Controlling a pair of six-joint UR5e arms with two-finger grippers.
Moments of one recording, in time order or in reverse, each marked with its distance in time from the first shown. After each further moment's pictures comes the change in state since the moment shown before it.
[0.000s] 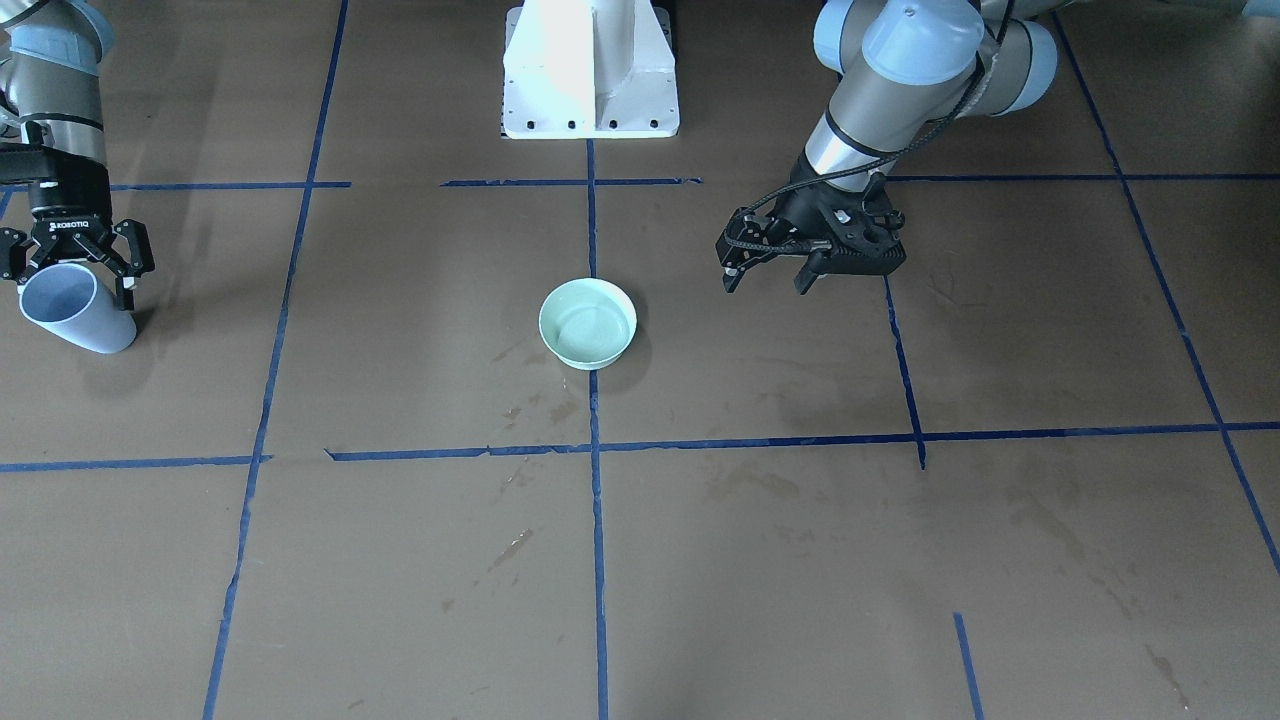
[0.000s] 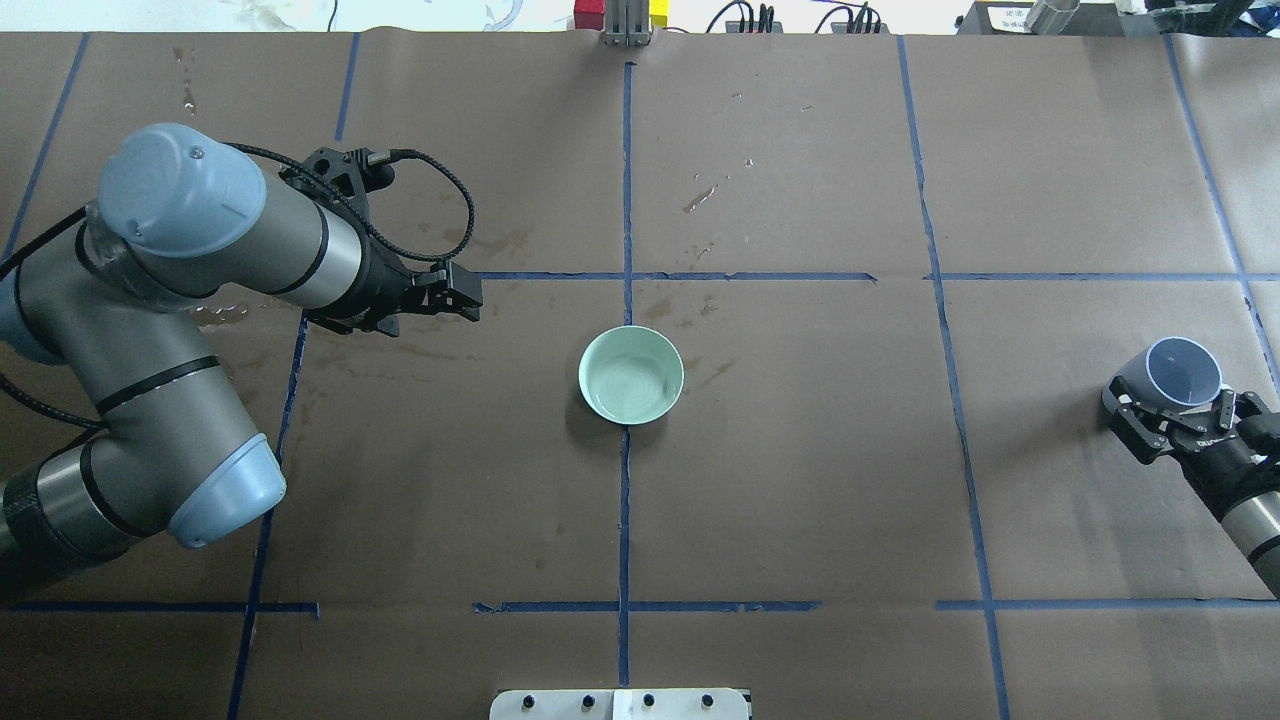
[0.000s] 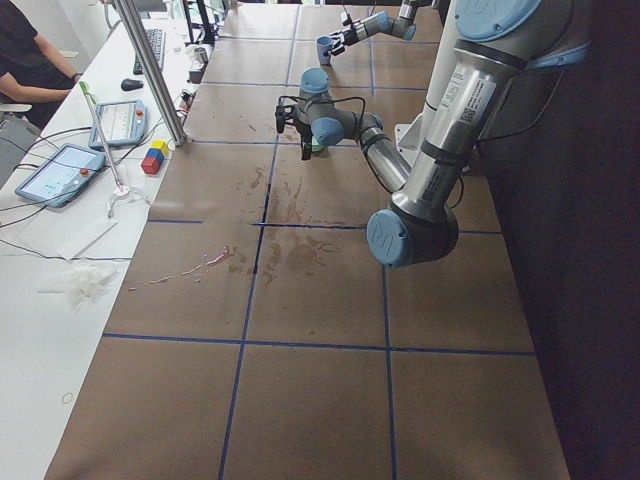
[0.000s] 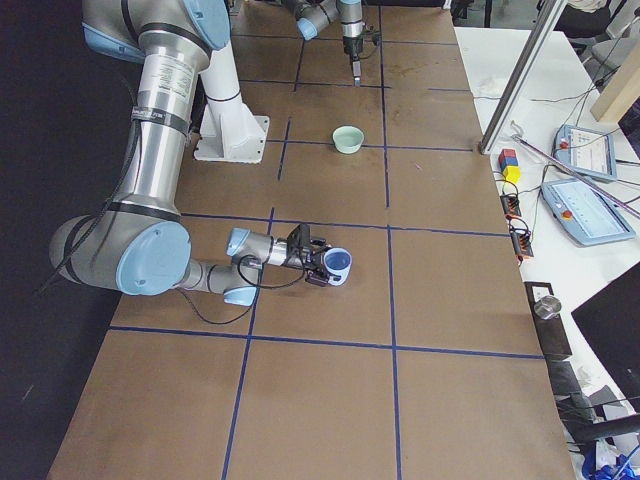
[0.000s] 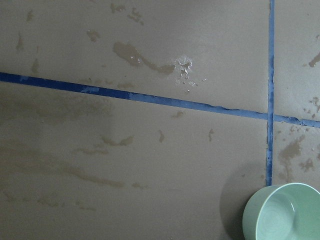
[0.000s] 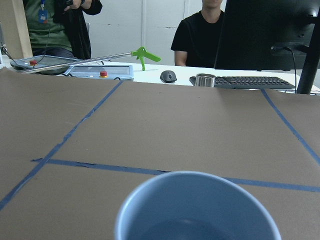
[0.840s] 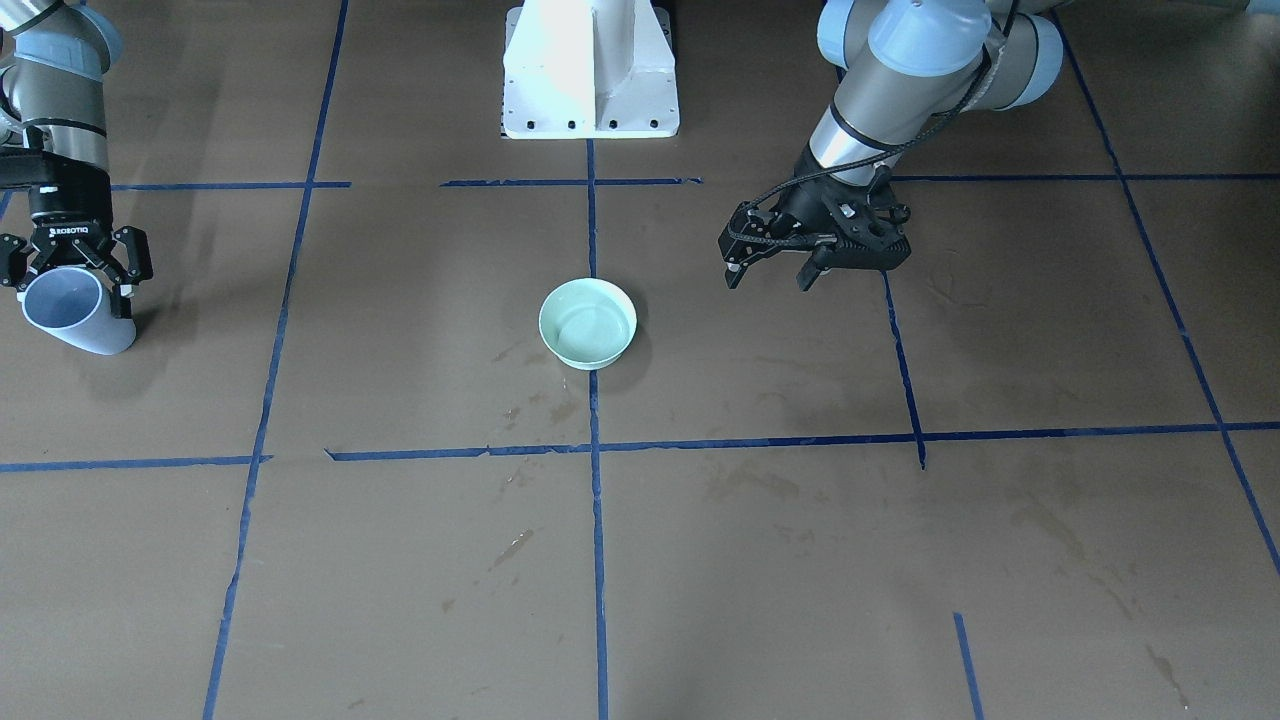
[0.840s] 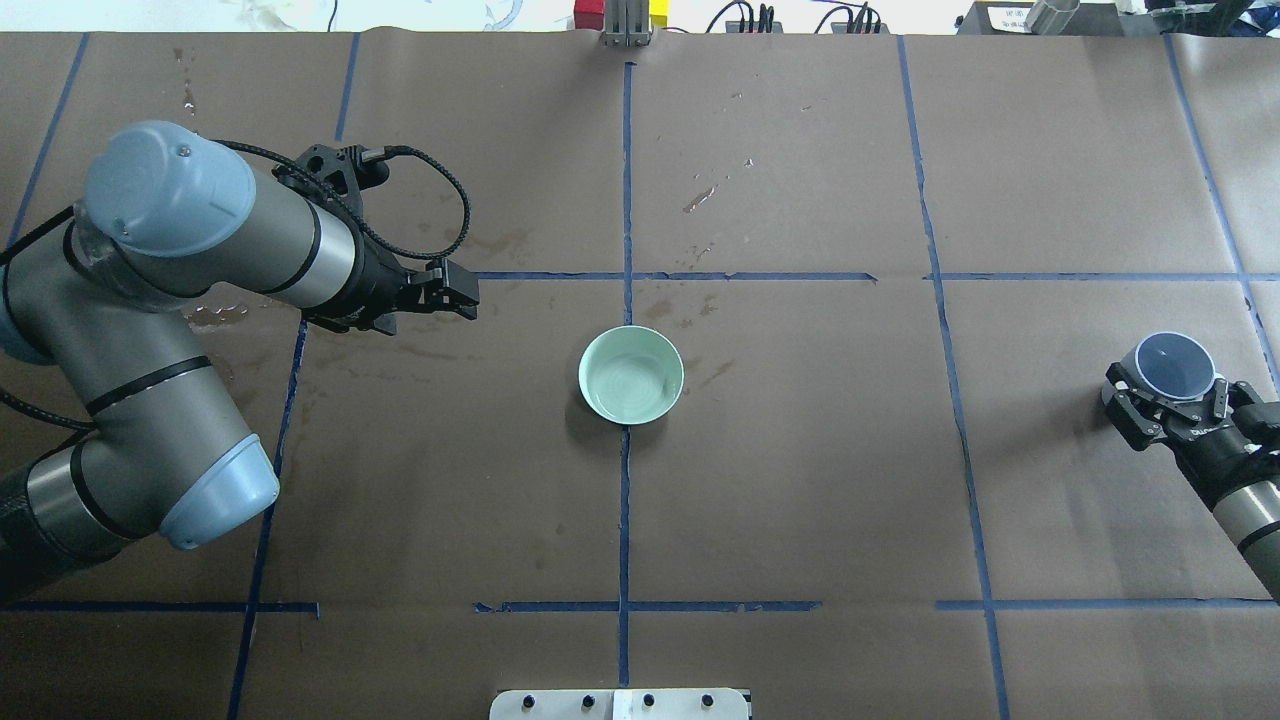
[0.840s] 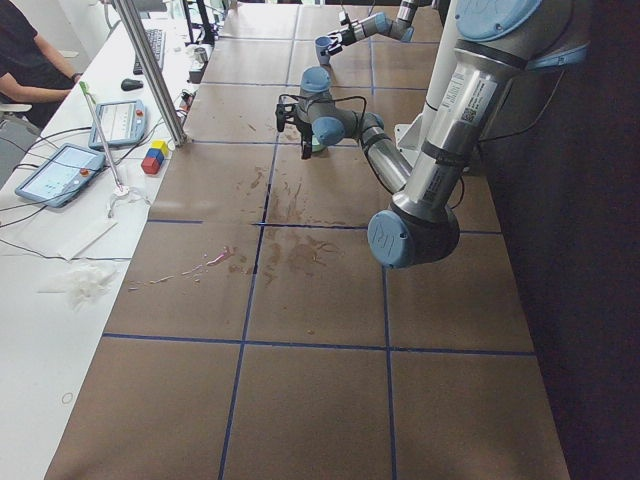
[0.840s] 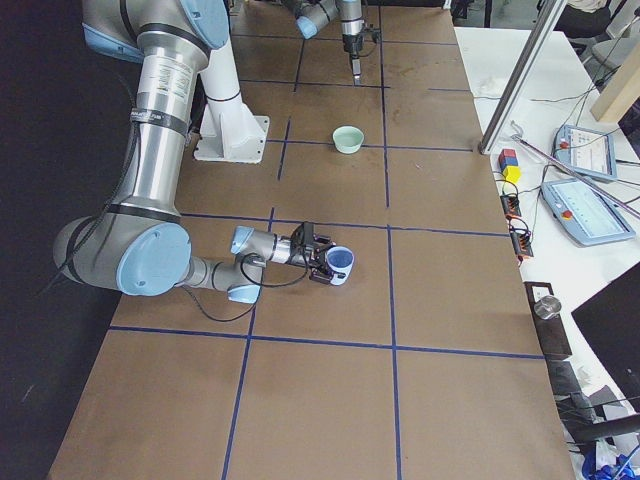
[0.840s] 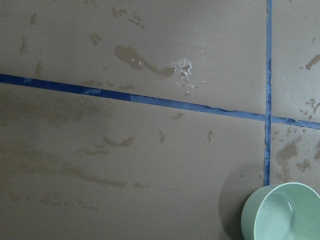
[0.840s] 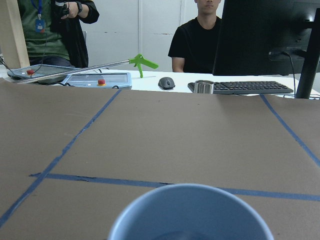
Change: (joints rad) left arm -0.003 0.006 -0.014 0.000 -0.001 0.000; right arm 0.025 0.023 -0.004 0.000 0.000 0.001
